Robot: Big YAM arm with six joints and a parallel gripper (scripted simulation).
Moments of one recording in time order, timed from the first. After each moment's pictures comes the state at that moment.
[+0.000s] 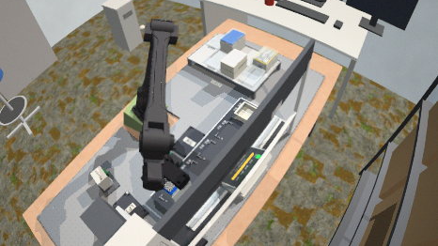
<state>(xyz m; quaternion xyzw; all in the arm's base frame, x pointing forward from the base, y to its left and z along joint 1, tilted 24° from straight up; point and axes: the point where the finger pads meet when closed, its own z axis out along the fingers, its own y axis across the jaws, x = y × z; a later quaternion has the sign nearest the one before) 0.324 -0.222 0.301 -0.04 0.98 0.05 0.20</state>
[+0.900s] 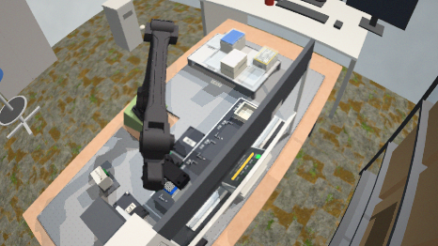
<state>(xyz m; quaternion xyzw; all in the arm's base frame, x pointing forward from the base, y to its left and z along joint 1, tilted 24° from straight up) 0.325 -0.222 0.302 -0.04 0.98 0.05 0.20</state>
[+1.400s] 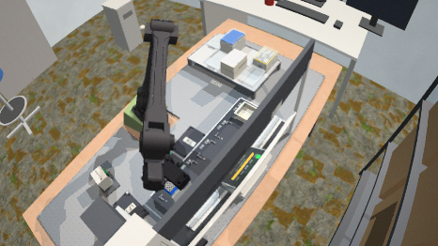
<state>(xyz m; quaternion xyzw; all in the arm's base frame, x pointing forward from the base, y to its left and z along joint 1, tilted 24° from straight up) 0.325 -0.222 0.302 -0.04 0.98 0.05 0.20</state>
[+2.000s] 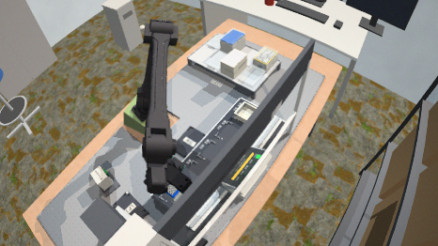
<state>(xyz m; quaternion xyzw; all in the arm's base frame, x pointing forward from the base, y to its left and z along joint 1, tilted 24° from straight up) 0.336 -0.220 0.280 -0.04 0.98 0.05 0.21</state>
